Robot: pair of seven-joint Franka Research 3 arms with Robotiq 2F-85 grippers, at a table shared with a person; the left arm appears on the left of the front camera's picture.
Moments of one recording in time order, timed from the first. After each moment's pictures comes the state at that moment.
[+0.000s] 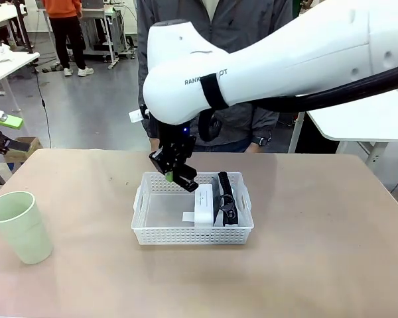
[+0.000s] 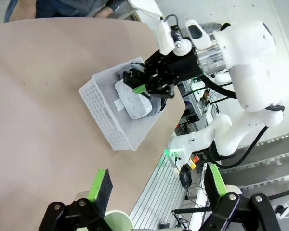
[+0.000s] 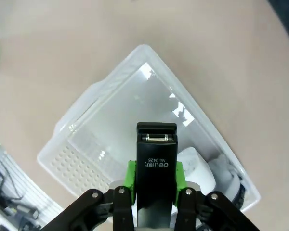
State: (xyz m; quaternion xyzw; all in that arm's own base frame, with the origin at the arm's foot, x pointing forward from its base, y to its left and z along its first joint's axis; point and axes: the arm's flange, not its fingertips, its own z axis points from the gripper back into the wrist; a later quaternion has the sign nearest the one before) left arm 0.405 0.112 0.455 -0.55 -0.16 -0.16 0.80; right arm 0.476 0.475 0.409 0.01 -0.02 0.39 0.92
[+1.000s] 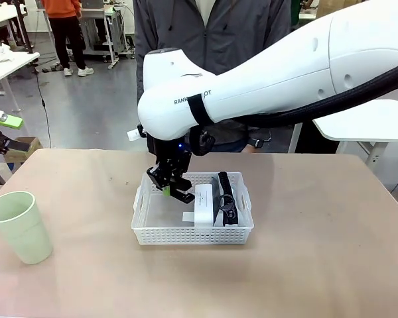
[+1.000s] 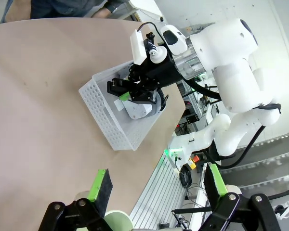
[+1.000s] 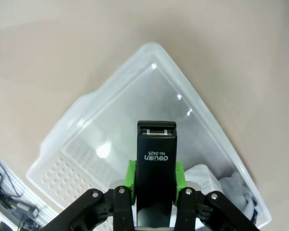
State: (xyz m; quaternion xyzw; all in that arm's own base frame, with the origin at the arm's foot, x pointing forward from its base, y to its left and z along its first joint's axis) left arm 0.405 0.112 0.455 -0.55 -0.16 -0.16 0.80; right arm 0.483 0.487 0.369 0.01 0.01 0.40 0.92
